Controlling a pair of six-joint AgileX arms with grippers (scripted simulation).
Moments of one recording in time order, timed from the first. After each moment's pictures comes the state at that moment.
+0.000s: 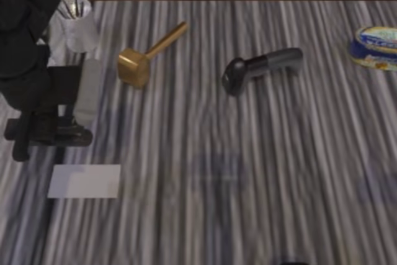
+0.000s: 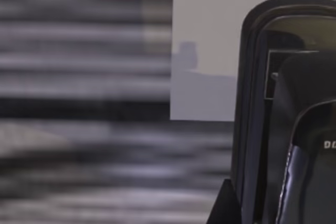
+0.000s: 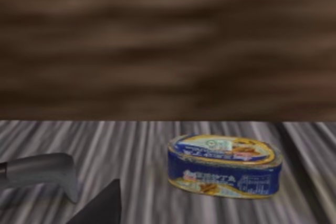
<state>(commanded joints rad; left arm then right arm) -0.22 1.72 1.31 -1.12 0.02 1.35 0.00 0.00 0.00 0.00 0.00 0.00</state>
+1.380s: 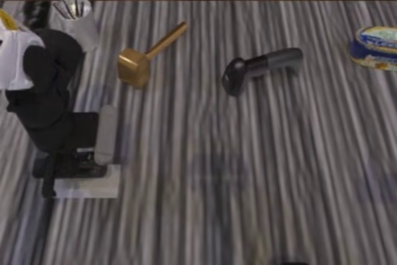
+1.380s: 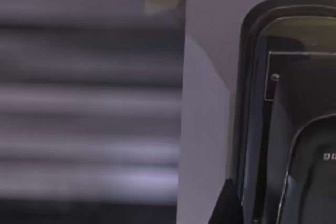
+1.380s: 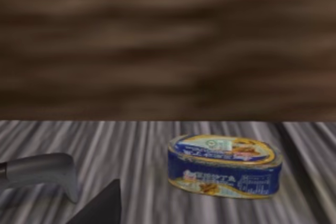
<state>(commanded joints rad) -0.23 1.88 1.07 -0.74 0.02 1.34 0.00 0.00 0.00 0.00 0.00 0.00</state>
